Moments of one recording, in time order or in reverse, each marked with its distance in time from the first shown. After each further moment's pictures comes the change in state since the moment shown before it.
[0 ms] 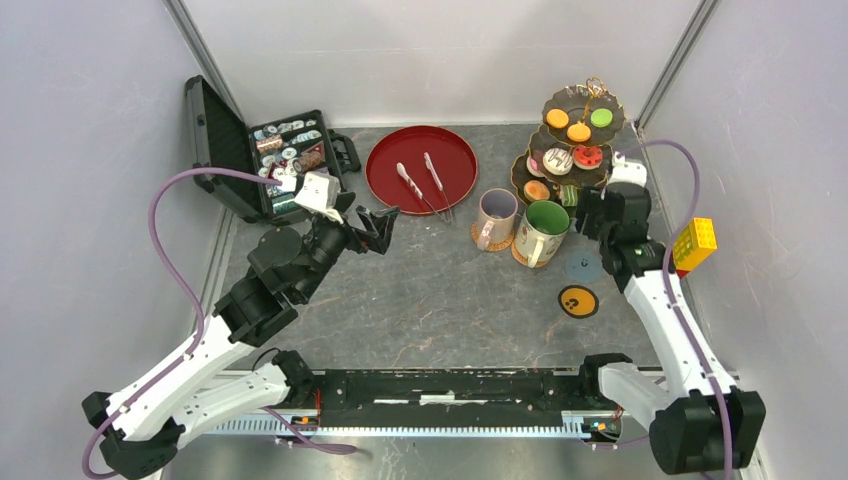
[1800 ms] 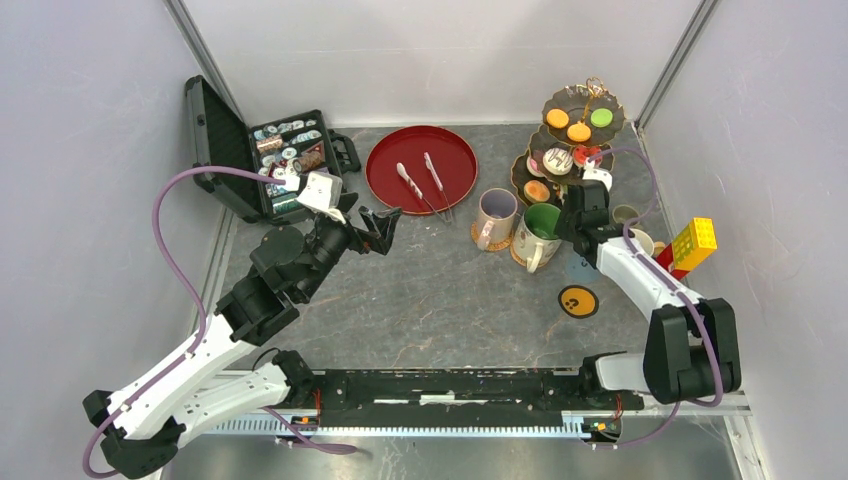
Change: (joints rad) left arm 0.000 0.005 0.000 0.000 0.018 -0.002; right arm 0.066 0.293 -0.082 0.167 0.029 0.232
